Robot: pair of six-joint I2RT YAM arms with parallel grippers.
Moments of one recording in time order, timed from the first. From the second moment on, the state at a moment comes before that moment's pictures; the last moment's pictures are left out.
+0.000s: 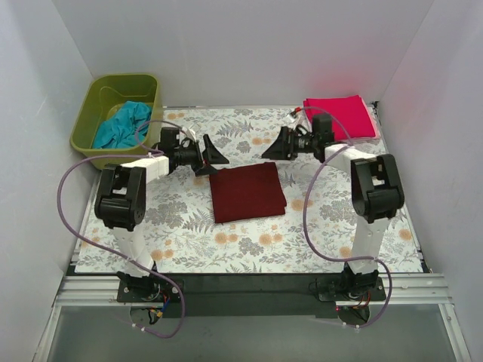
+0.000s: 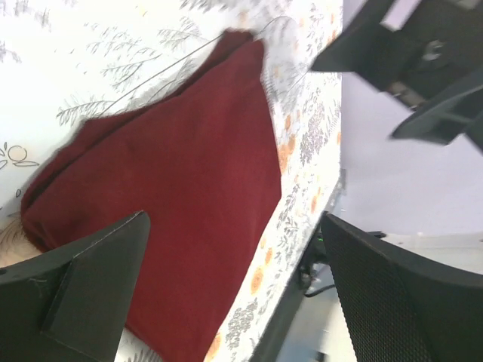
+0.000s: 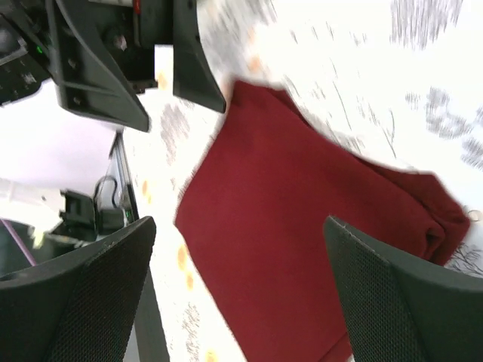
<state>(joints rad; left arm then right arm) -0.16 1.97 1.12 0.12 0.92 -0.69 0.24 2.05 1.28 0.14 -1.06 0.45</state>
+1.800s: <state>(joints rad) -0.96 1.98 1.15 0.10 0.28 0.51 -0.05 1.47 0.75 -0.24 -0.79 0.45</state>
